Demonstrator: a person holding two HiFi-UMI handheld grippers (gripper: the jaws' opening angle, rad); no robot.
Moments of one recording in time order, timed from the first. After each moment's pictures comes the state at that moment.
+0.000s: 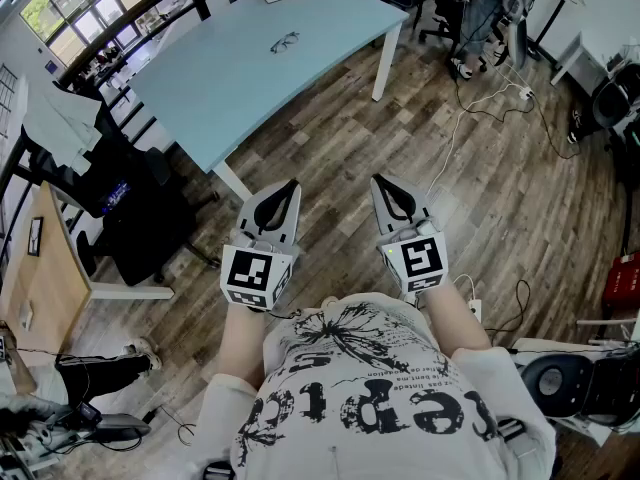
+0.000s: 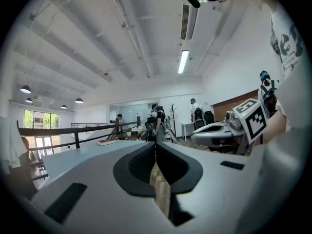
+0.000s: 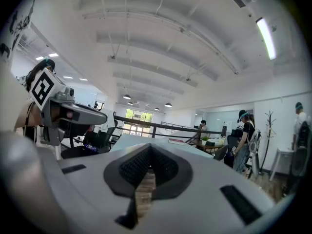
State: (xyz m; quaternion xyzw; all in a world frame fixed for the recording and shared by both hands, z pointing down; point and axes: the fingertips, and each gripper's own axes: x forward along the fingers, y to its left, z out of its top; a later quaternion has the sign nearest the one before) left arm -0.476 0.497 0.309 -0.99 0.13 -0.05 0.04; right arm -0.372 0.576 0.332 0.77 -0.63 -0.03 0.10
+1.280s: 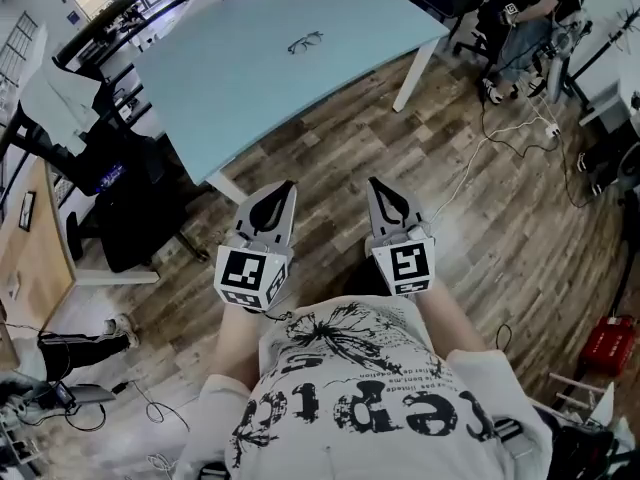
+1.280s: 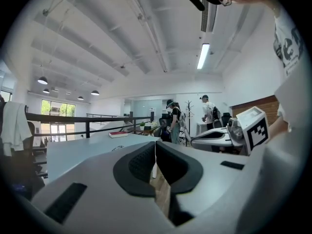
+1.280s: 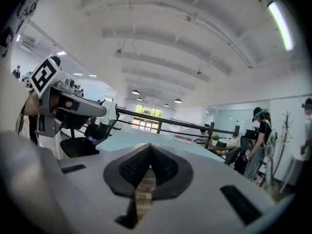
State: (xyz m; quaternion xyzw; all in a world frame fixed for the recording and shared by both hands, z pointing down) left arm -0.372 0.382 0.336 -0.98 0.21 -0.06 -0.01; right arm -0.255 0.445 0.365 0.73 -0.67 -0.02 0.13
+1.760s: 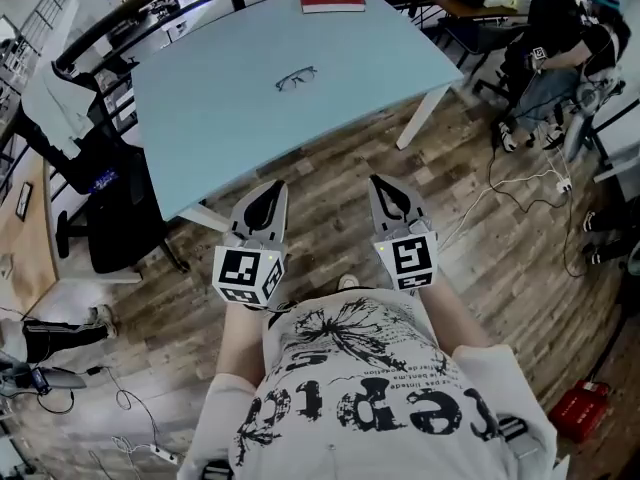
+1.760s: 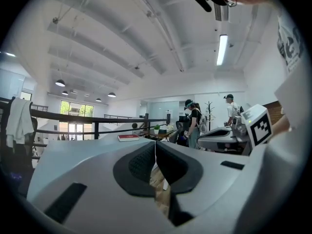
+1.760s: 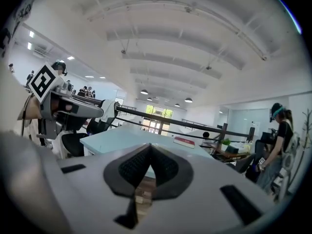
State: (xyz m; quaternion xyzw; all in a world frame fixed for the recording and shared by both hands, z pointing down) left arm -0.192 0.291 0.337 -0.95 0.32 -0.04 -0.03; right arm -0.049 0.344 0.357 0.67 -0.73 -0.03 0.15
